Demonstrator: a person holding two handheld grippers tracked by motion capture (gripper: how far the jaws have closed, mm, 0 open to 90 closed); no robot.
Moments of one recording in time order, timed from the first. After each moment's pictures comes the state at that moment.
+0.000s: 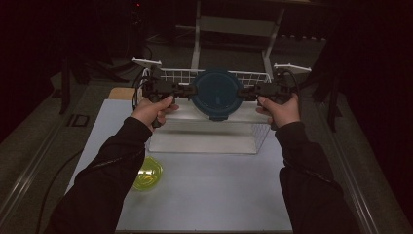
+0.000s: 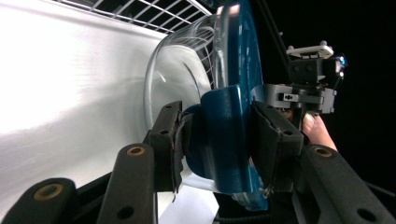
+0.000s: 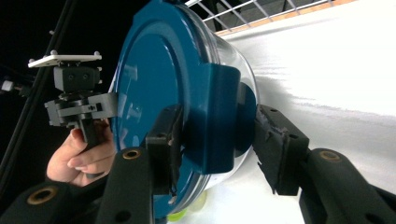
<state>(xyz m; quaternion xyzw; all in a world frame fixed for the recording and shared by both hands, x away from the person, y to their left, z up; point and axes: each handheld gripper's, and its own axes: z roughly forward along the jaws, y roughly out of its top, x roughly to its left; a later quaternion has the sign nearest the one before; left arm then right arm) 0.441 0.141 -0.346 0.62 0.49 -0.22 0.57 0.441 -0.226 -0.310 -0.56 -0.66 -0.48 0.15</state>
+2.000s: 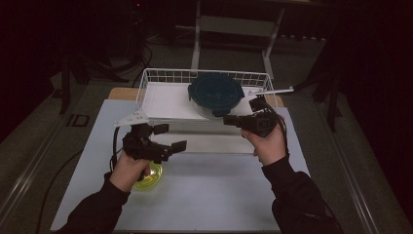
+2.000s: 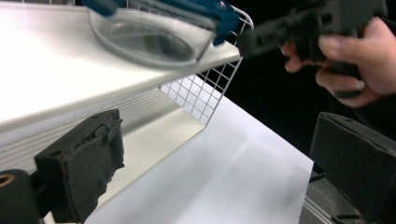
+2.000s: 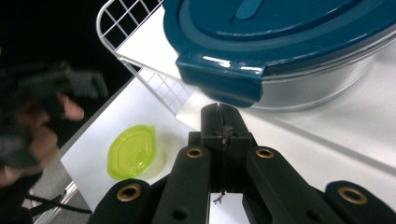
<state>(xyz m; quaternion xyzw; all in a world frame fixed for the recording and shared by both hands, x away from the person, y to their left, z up) 0.277 0.142 -0.375 0.72 0.36 0.05 0.59 0.348 -0.168 -0.317 -0.43 -0.78 -0.46 -0.02</state>
